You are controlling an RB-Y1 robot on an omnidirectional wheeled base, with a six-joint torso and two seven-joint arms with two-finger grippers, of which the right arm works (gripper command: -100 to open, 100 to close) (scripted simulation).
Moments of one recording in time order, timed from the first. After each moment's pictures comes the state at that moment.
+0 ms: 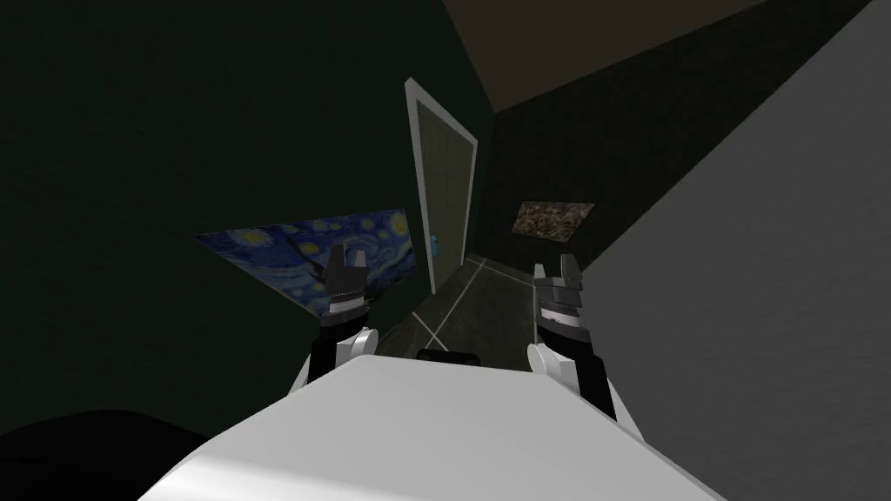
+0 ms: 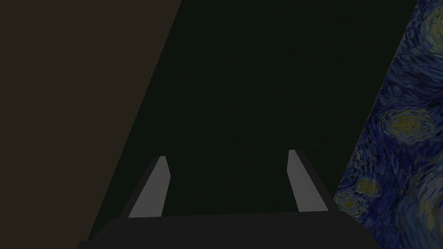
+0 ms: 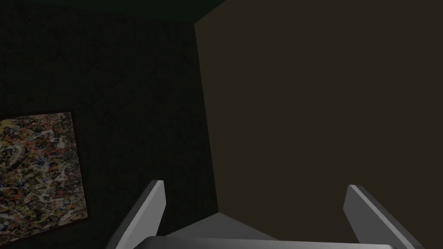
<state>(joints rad) 0.52 -0.05 -0.07 -2.27 -0.10 -0.48 0.12</state>
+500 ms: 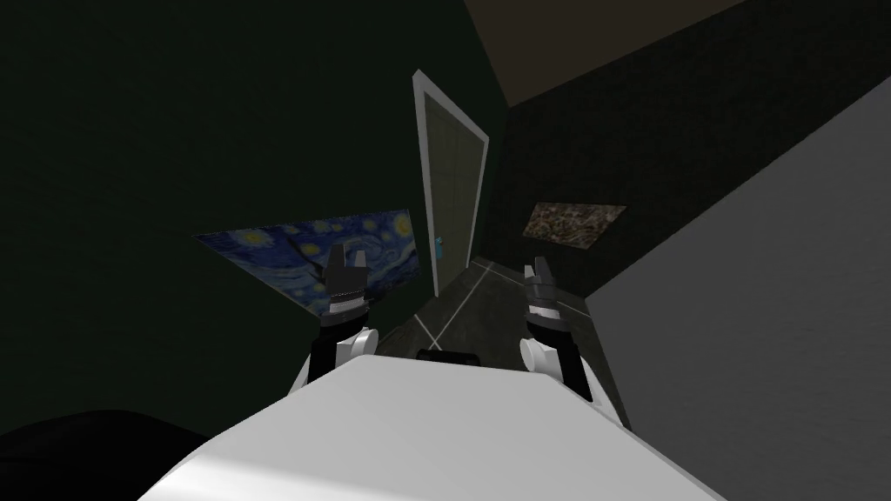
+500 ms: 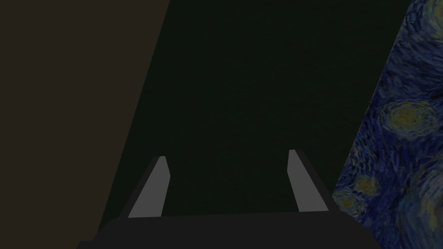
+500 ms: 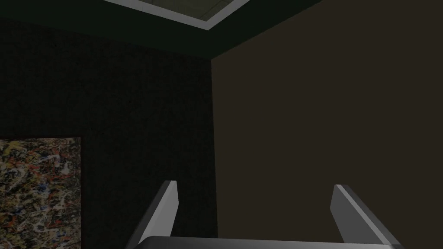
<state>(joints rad) 0.45 -0.07 -0.04 -2.16 -0.03 -0.47 0.20</state>
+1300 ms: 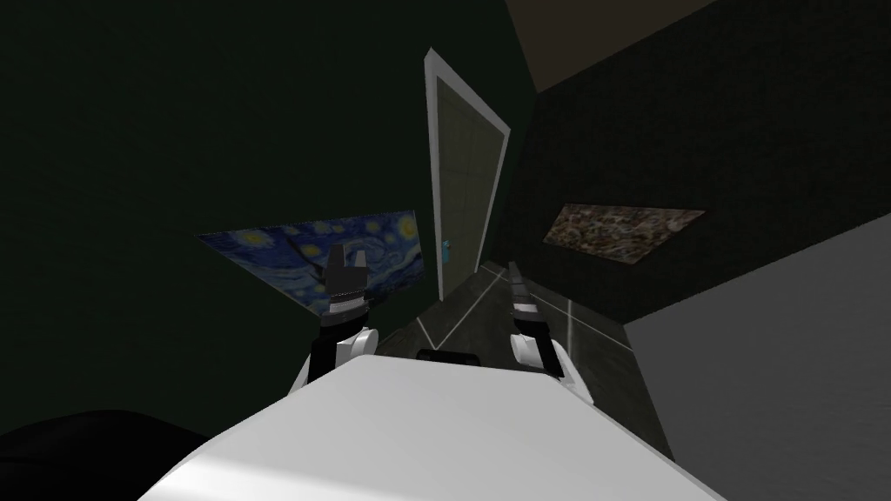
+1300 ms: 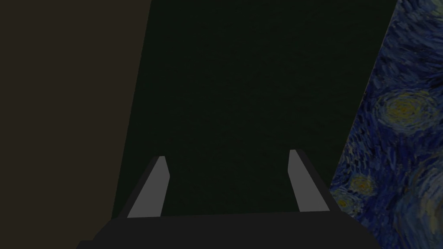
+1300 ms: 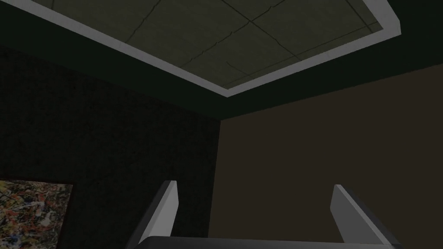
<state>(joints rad) 0.37 -0.10 -0.01 -1.98 0.09 -0.46 0.34</state>
